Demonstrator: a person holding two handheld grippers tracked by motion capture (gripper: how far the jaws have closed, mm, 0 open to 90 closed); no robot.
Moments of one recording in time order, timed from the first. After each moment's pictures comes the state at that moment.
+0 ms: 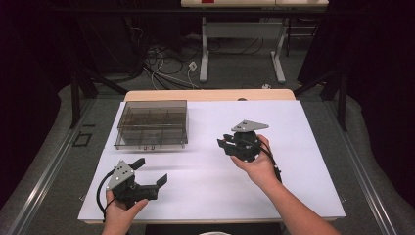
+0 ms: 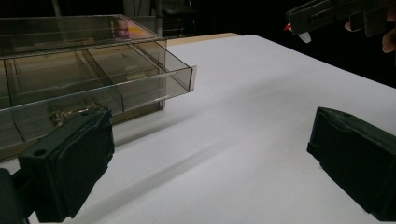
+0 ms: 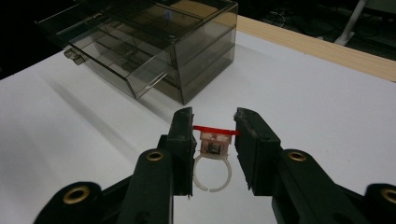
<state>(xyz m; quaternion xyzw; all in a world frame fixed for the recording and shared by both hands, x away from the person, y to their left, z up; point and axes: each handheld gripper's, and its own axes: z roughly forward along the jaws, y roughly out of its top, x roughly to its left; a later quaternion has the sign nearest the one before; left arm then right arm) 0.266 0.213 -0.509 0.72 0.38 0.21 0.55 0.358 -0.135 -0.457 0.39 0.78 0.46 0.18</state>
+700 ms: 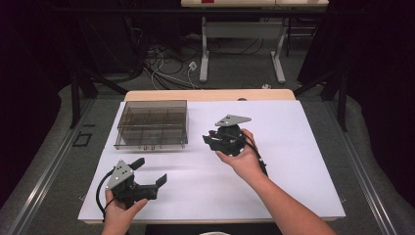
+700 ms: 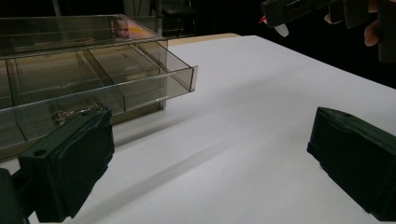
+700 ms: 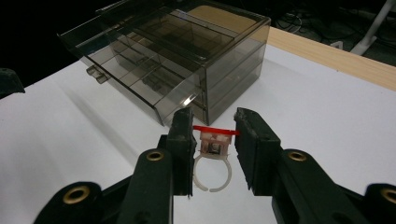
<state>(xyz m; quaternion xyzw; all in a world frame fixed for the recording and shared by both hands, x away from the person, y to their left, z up) 0.267 0.213 -0.509 0.72 0.38 0.21 0.55 0.372 -0.095 -0.448 0.37 0.79 0.46 0.16</state>
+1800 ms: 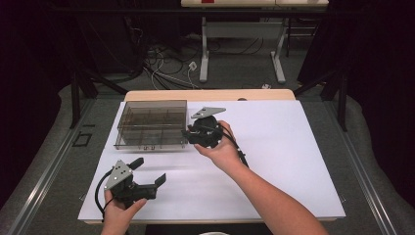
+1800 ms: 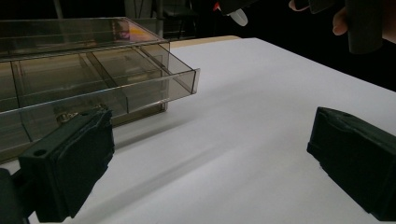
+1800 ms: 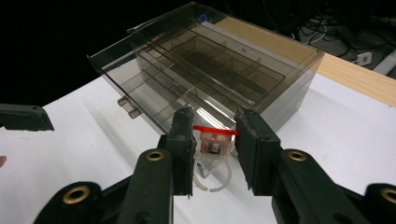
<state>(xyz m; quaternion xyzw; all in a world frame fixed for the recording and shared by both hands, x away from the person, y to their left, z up) 0.266 0.216 -0.508 0.71 0.38 0.21 0.55 0.389 -0.038 -0.434 0.34 0.80 0.47 0.14</state>
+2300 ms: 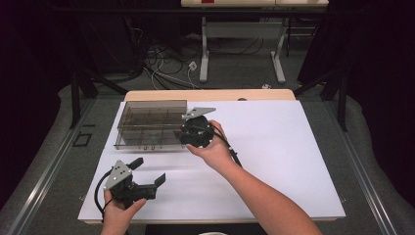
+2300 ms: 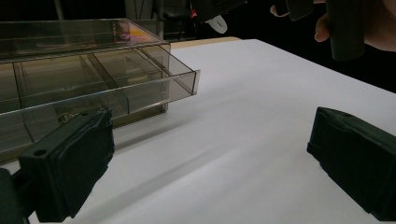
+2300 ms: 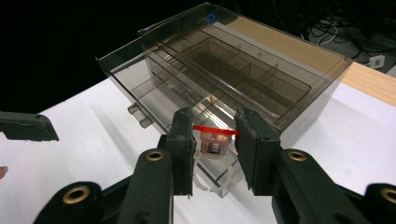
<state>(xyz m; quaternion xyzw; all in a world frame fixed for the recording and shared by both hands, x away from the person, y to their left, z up) 0.266 0.216 -0.508 0.71 0.38 0.21 0.55 0.394 -0.017 -0.439 0.33 0.81 0.47 0.14</state>
